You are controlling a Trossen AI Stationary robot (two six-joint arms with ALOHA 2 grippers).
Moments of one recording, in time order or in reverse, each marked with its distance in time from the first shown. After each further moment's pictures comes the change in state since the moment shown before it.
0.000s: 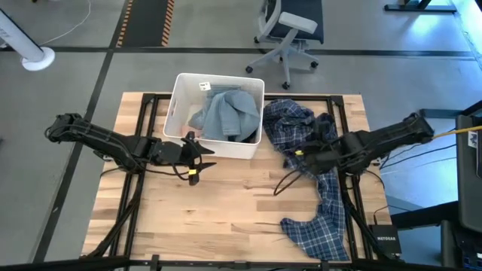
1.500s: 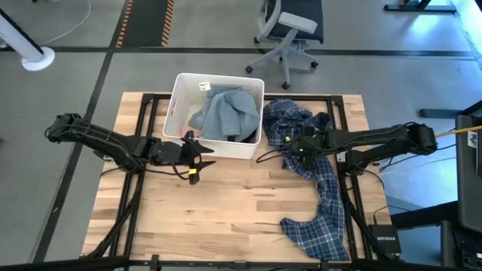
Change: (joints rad) left arm 0.001 0.000 0.000 0.000 -0.022 0.005; right arm -0.419 -0.002 -0.508 0.700 -0.330 -0.266
